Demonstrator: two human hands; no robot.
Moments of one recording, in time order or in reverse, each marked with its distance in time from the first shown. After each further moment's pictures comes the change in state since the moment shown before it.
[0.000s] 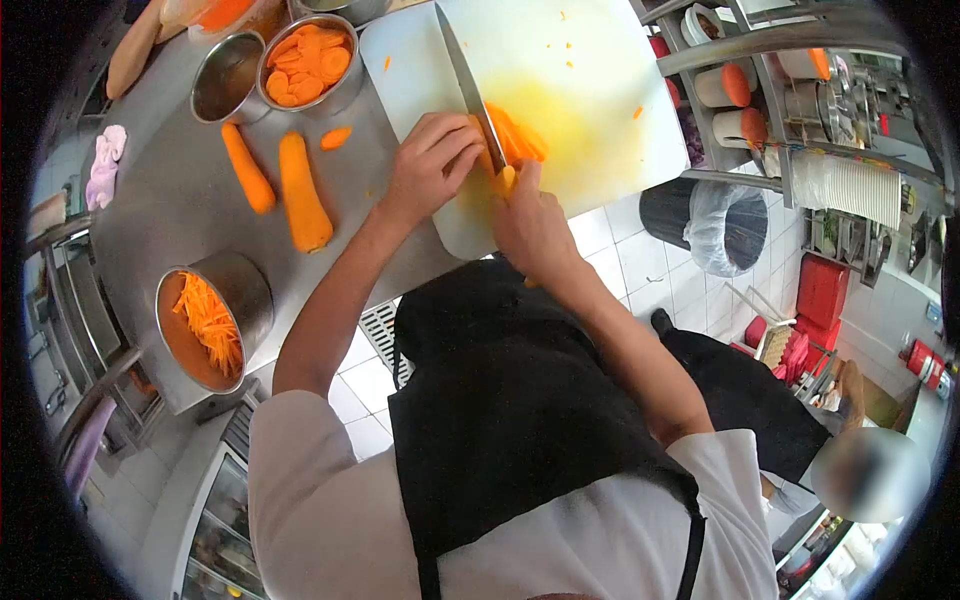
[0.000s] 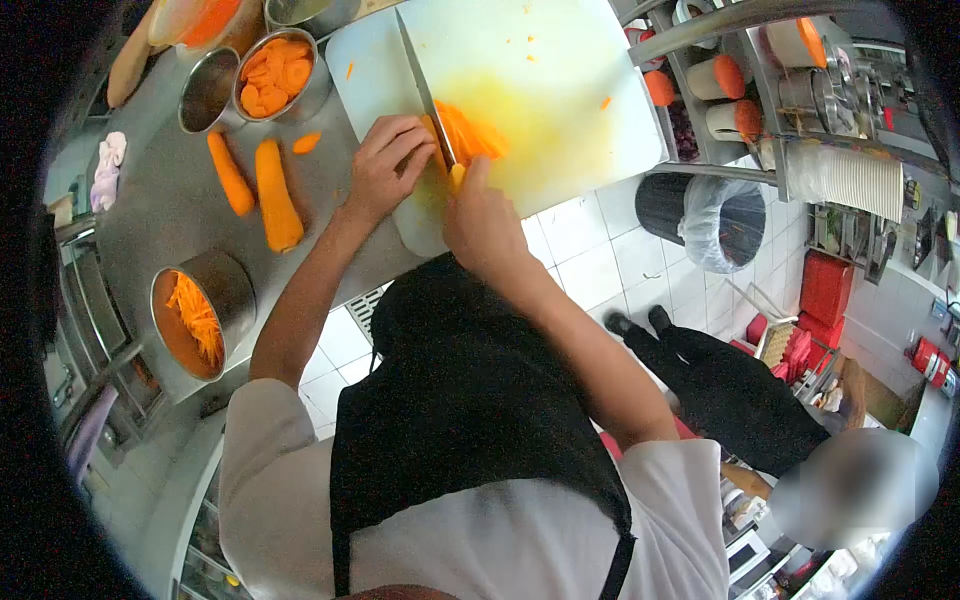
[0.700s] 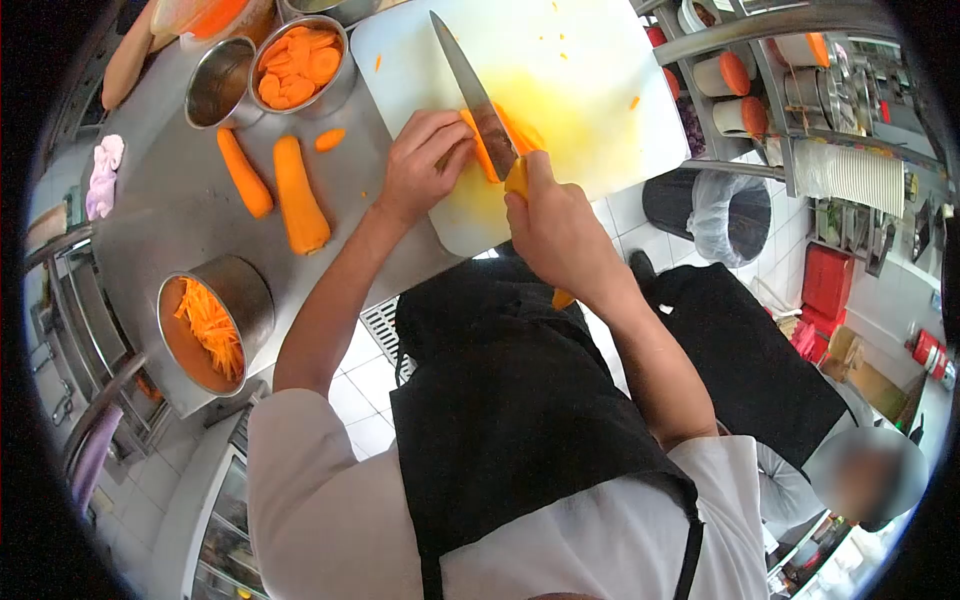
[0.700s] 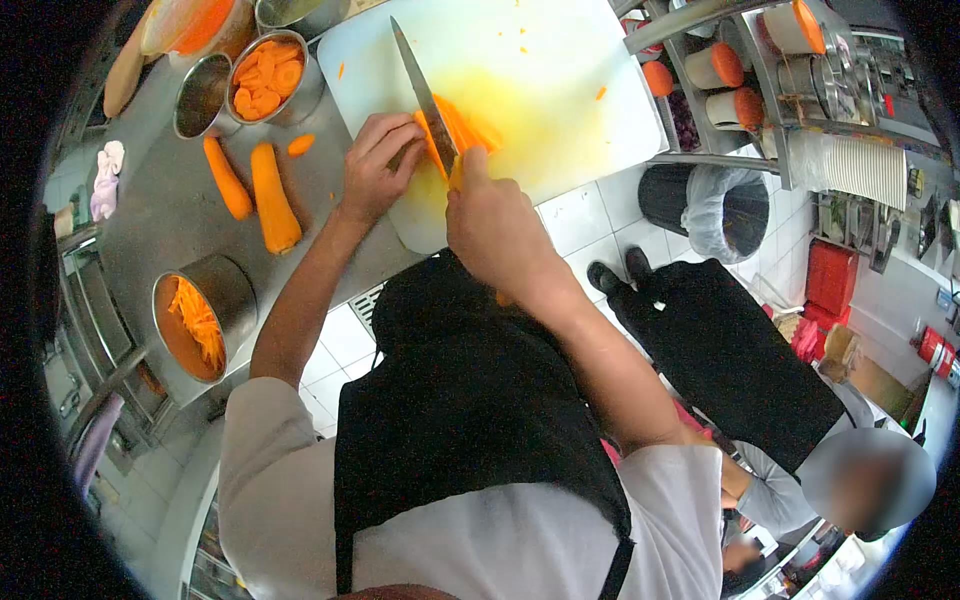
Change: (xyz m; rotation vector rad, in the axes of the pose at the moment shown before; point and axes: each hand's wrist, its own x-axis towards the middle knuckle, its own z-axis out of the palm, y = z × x) left_hand 0.000 0.001 0.000 0.004 0.011 0.006; right_hand -0.018 -0.022 -0.052 -0.003 -0.015 -0.156
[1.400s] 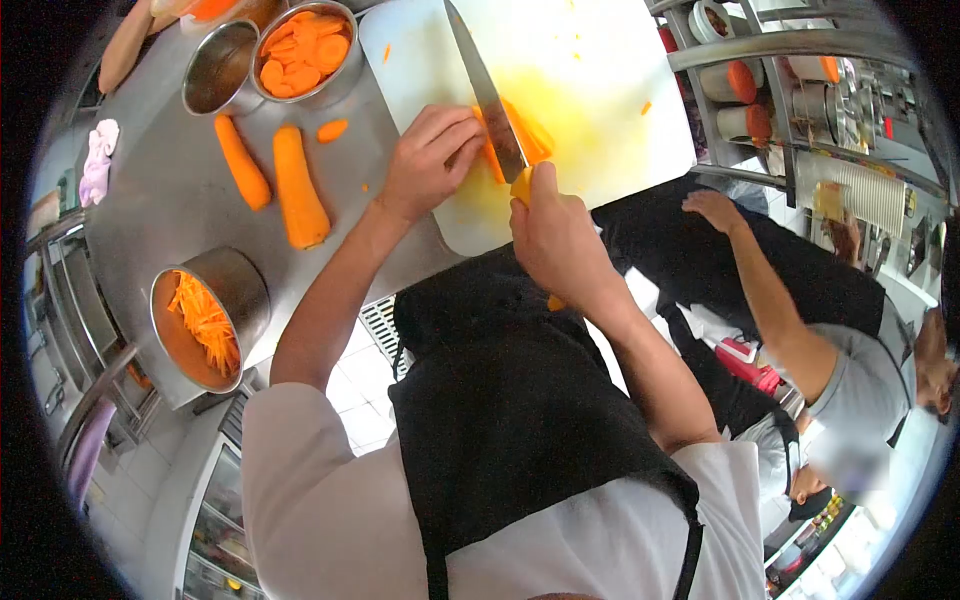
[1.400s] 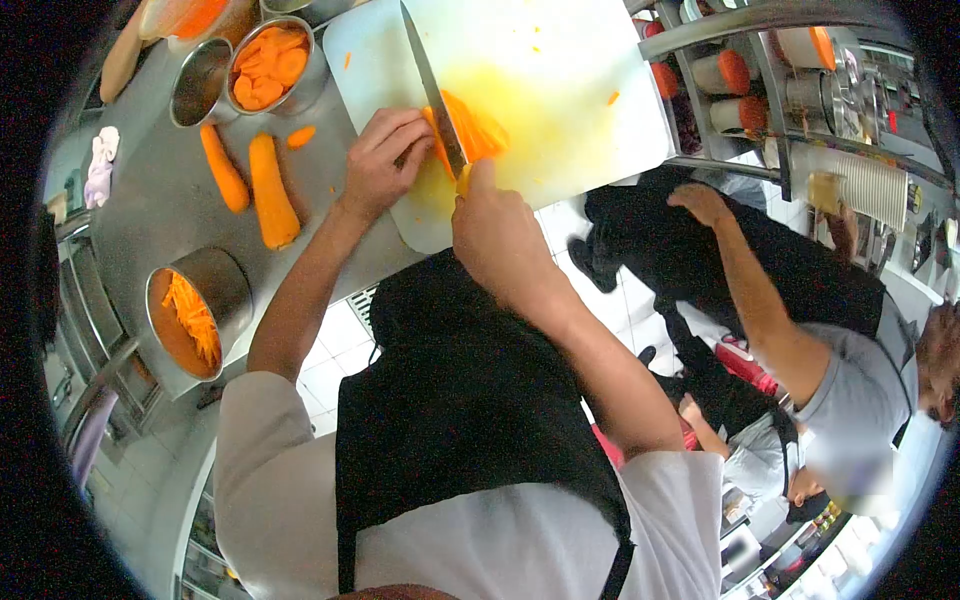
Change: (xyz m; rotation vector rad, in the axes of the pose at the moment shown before) left_hand 0.001 0.001 0.000 -0.003 0.005 -0.025; right_hand 0.001 0.003 0.013 -0.010 -0.036 0.090
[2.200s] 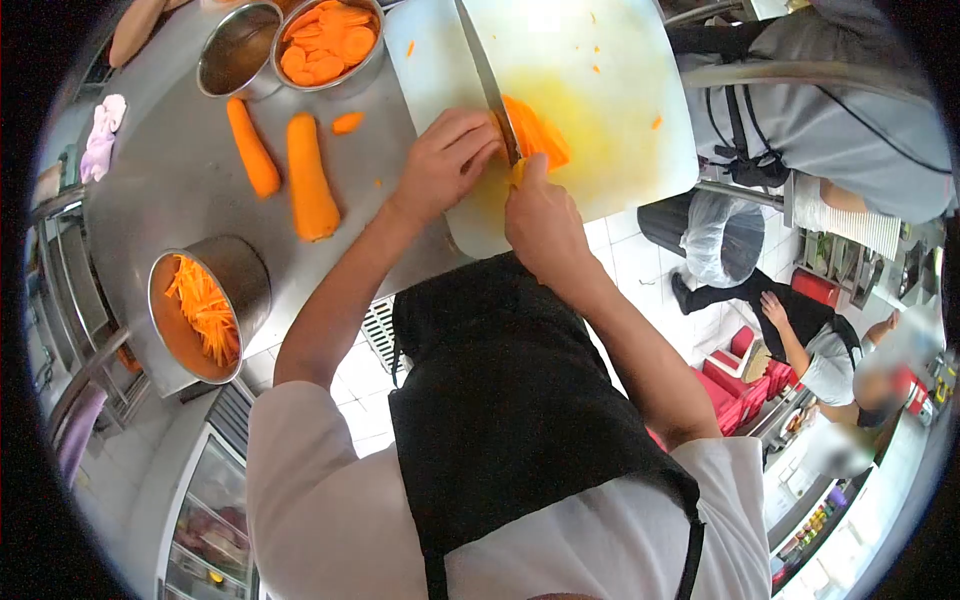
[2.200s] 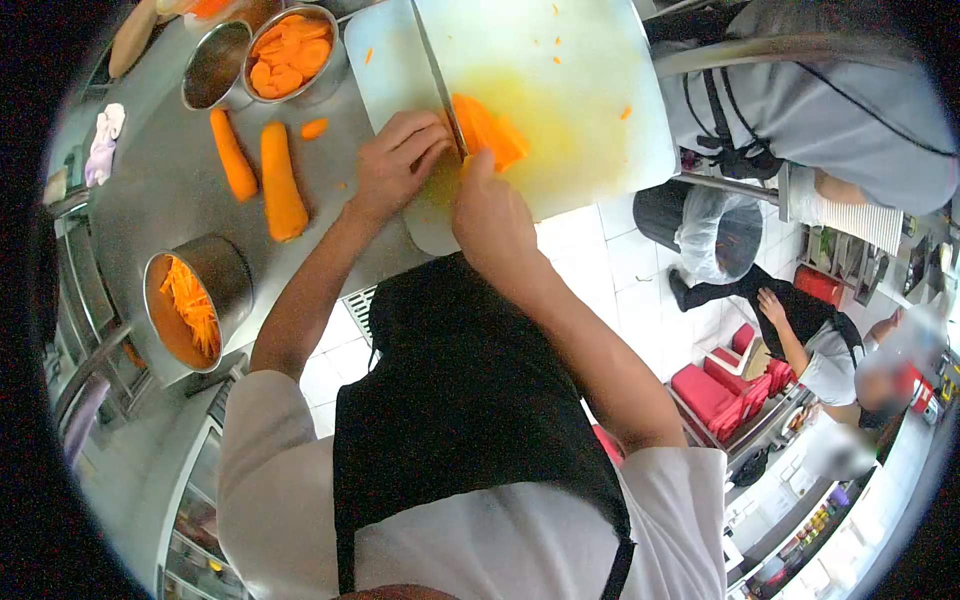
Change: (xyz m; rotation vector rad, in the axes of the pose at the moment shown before) left_hand -0.006 -0.003 0.001 -0.023 0.046 0.000; right_hand 0.028 0.010 0.037 -0.185 0.039 -0.004
